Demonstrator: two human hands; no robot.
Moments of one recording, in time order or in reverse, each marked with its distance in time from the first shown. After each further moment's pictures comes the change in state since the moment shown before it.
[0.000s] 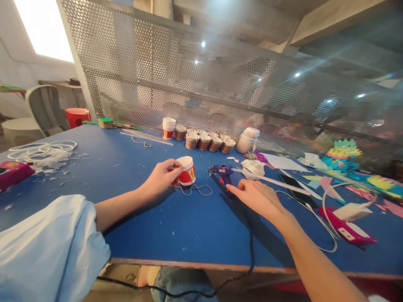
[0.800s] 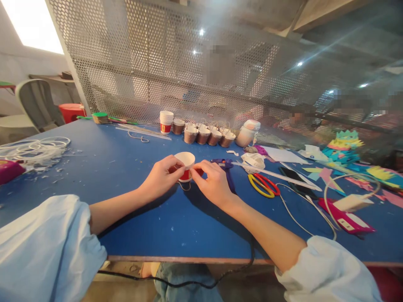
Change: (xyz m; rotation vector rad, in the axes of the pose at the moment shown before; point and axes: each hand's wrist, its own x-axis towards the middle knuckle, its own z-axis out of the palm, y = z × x) left_hand -0.001 -0.013 0.001 0.287 0.015 0.354; right_hand 0.012 -0.095 0.036 0.583 0.618 -0.679
